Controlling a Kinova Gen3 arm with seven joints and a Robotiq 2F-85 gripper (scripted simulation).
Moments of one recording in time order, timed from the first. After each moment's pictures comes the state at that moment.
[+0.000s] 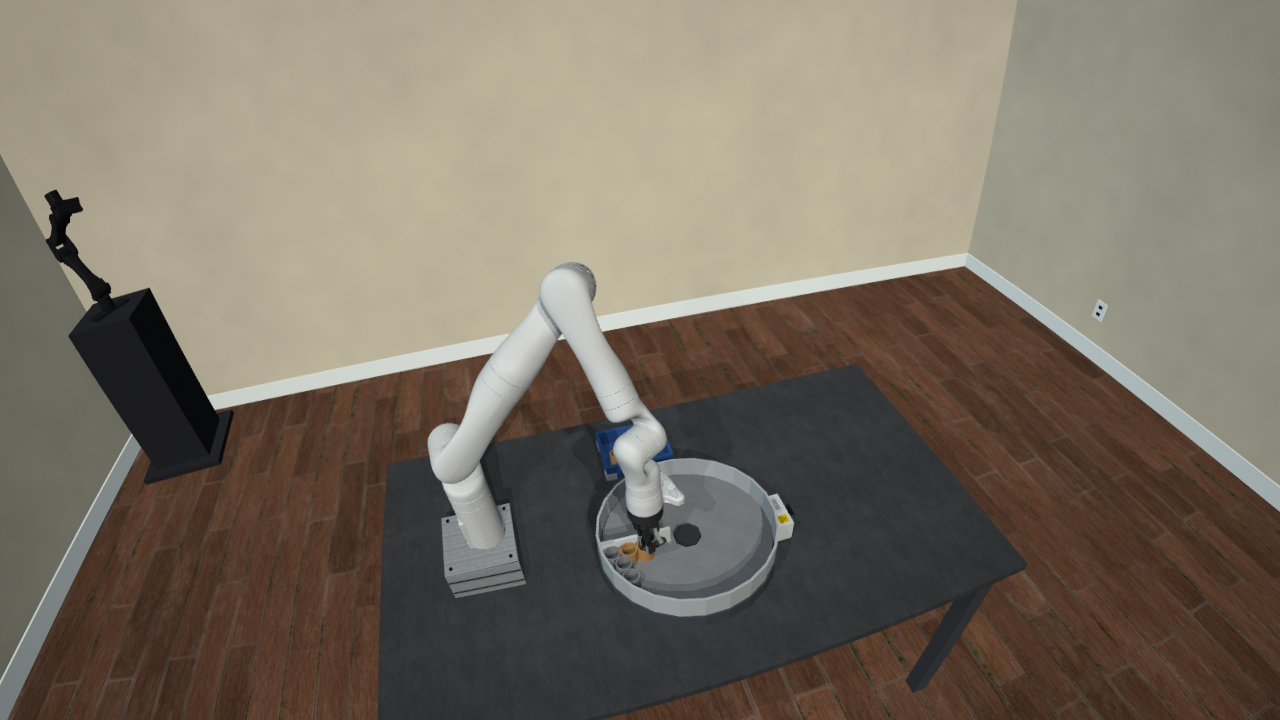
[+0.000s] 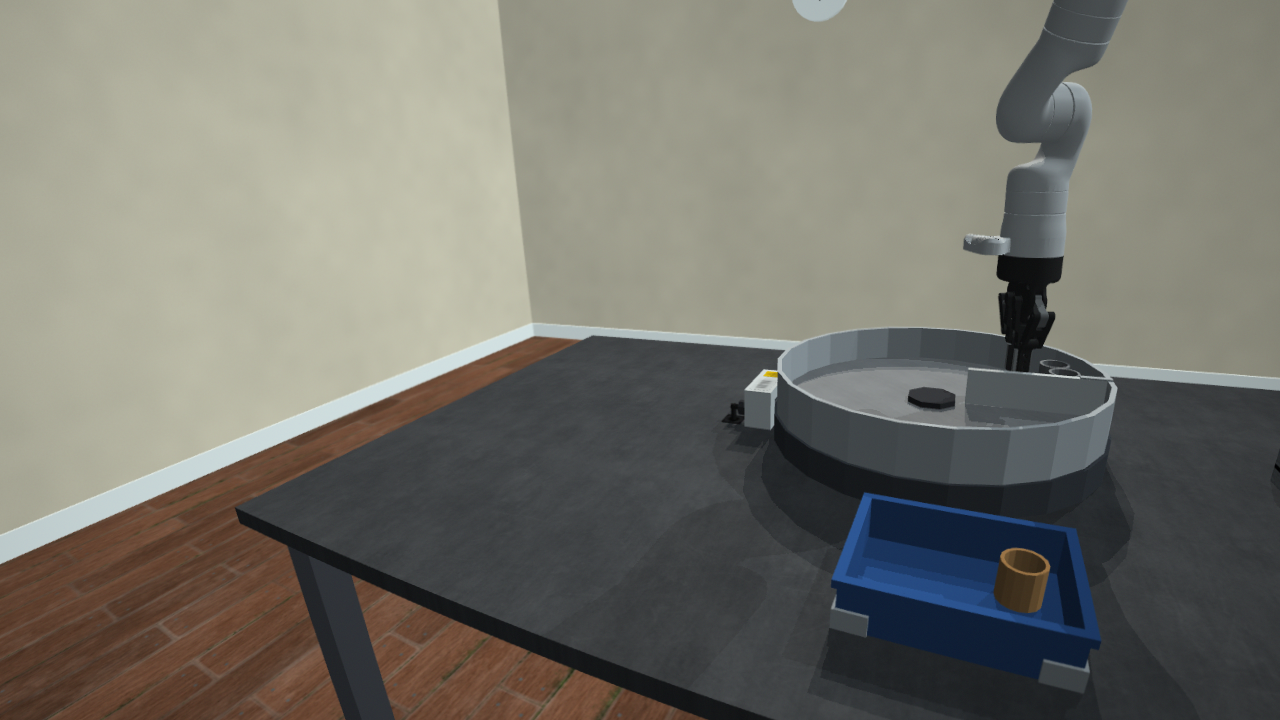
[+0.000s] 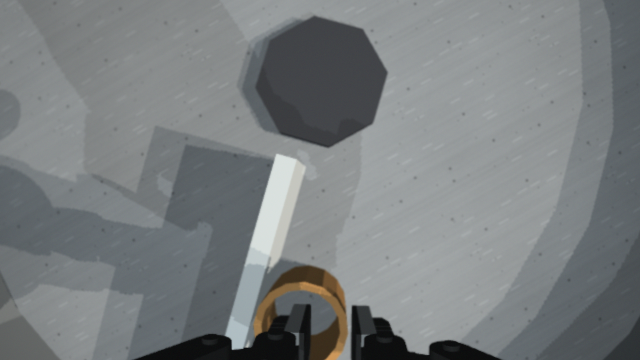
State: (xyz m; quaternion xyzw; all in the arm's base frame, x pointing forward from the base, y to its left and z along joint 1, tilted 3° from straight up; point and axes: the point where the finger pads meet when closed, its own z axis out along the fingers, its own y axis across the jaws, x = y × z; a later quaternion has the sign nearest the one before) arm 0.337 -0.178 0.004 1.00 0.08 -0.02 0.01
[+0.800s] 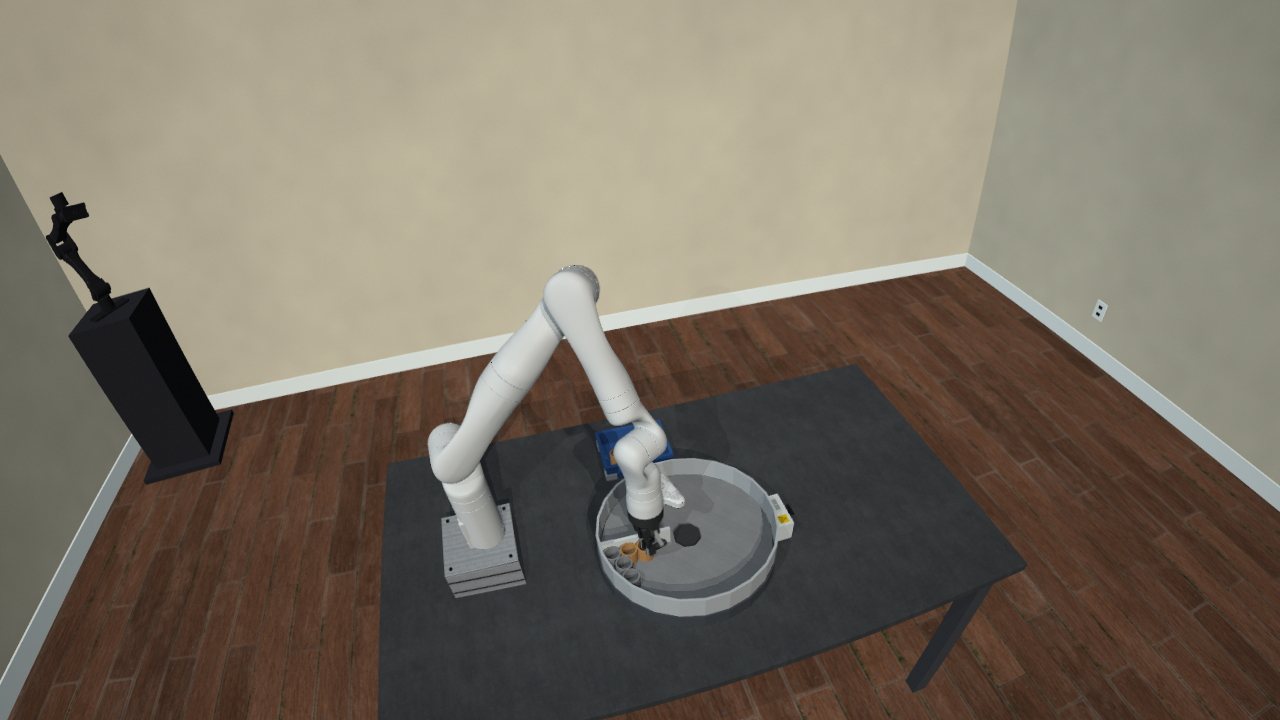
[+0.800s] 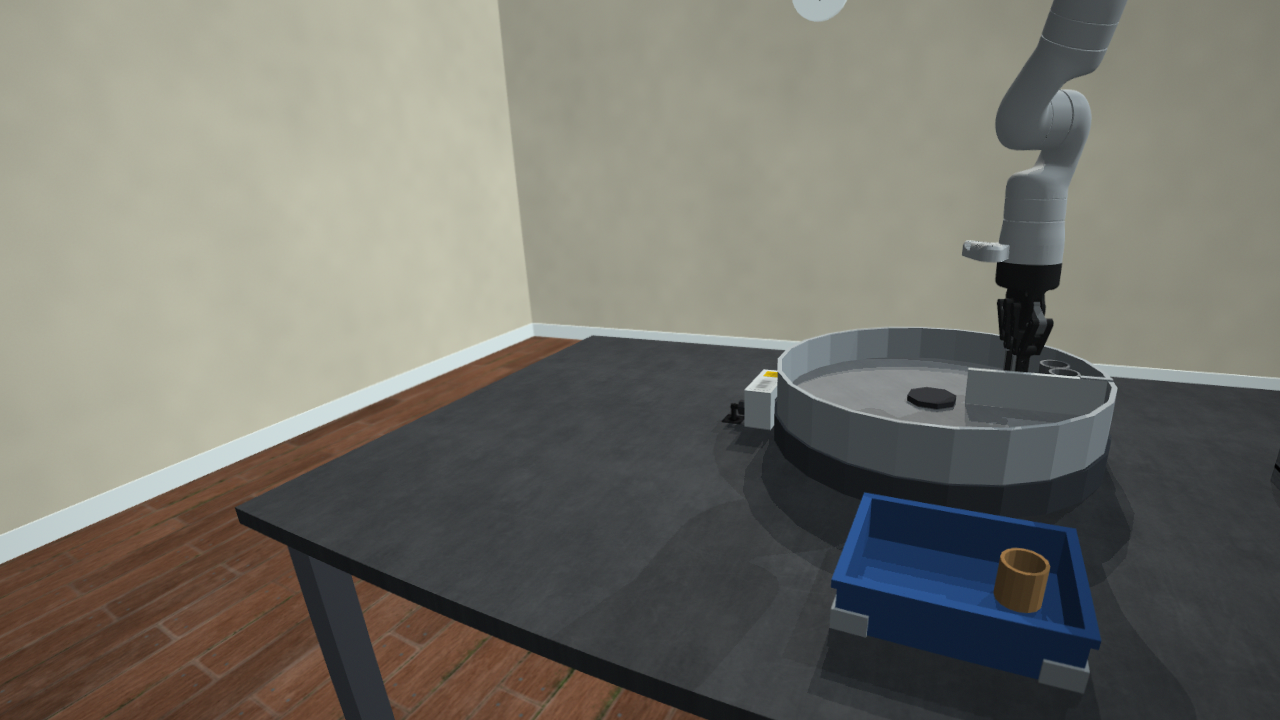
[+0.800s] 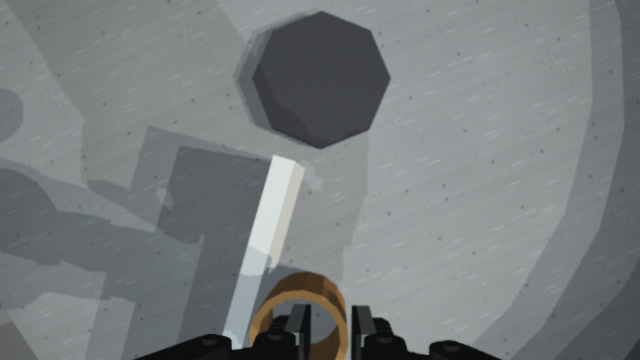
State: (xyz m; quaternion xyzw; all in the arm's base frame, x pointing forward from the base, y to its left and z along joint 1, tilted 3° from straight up) arm 0.338 -0.178 -0.005 1.00 0.08 -0.02 0.02
